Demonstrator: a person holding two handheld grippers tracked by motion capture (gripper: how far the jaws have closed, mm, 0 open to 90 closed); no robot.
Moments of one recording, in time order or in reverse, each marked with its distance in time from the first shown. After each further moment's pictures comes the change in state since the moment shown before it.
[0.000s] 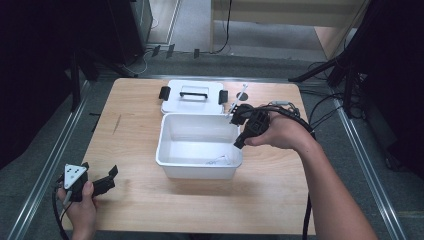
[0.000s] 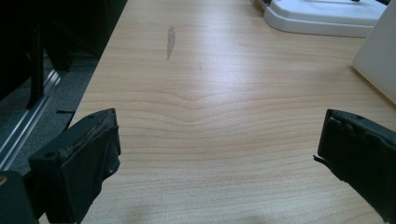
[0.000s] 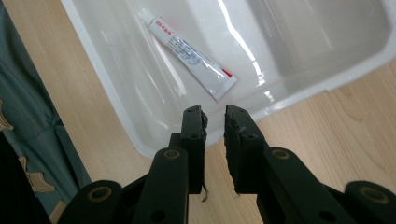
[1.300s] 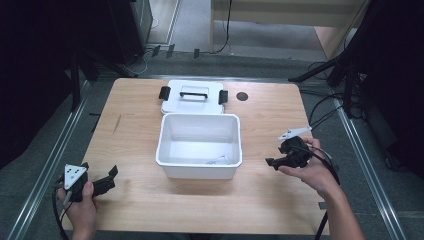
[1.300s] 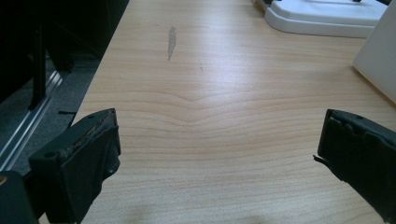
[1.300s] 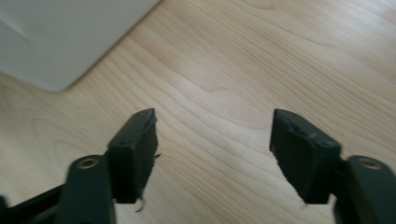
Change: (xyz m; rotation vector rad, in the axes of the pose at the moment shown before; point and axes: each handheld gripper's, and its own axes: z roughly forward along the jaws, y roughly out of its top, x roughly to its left) left arm 0.000 0.000 -0.001 -0.004 0.006 0.004; right arm -0.036 -0.160 0.072 -0.366 -0.242 0.360
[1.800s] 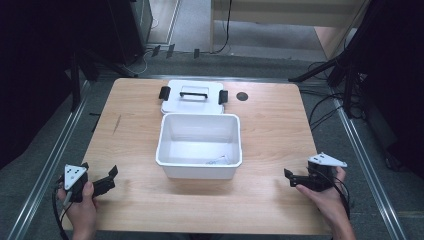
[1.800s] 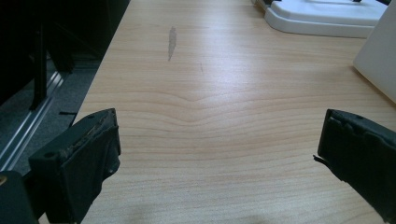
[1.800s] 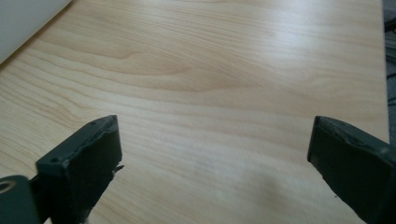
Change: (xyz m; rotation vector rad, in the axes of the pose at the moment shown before) left arm 0.000 0.000 -0.001 -0.002 0.003 0.001; right arm -0.018 -0.102 -0.003 -0.281 -0.176 0.274
